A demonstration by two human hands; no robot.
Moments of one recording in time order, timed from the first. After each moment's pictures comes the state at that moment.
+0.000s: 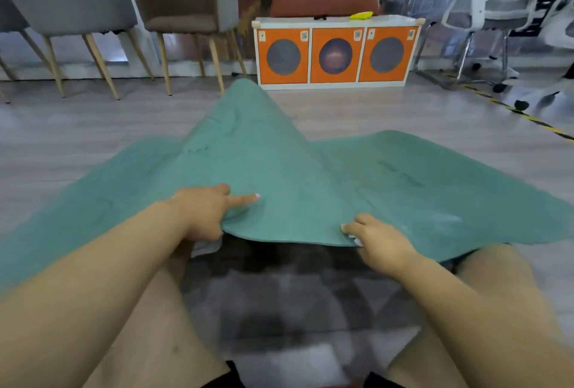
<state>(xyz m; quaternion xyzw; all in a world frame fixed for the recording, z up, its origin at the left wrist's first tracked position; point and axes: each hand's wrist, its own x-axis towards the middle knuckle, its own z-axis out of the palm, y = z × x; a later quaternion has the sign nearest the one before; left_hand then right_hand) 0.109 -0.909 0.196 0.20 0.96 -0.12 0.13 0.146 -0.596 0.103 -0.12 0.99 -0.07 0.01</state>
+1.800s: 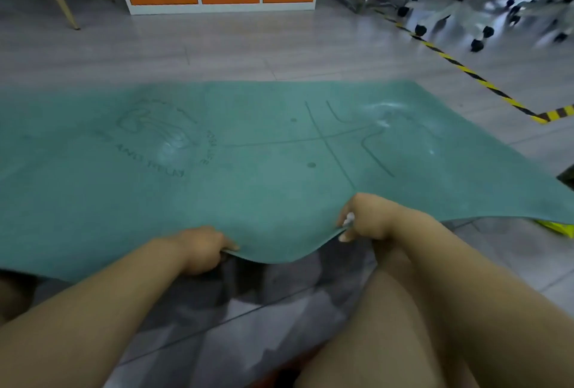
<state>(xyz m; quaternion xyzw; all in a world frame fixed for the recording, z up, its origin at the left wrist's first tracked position) 0.062 -0.728 0.031 0.36 0.88 -0.02 0.32 0.144 -0.441 0.086 0.09 0.95 -0.16 0.26</state>
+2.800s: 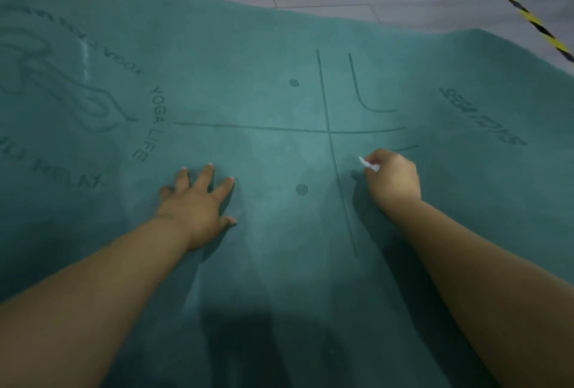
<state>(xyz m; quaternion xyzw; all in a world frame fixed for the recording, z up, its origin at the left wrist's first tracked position) -0.092 -0.642 -0.084 0.23 0.92 -0.07 0.30 -0.024 -0.346 -0.068 0.34 0.92 -0.19 -0.01</state>
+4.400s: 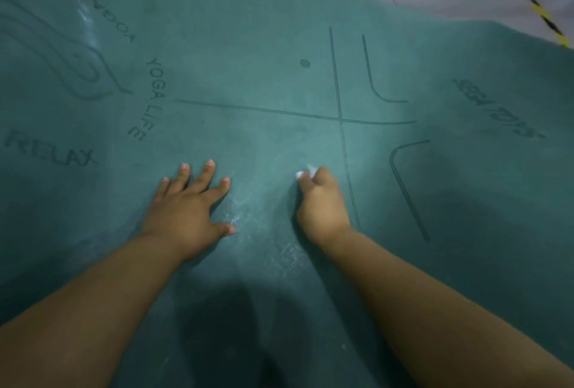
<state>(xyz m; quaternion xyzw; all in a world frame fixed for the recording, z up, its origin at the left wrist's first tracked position) -0.082 -0.669 -0.111 0.22 0.93 0.06 0.28 -0.029 -0.455 -0.140 0.17 0.96 -0.20 0.05</state>
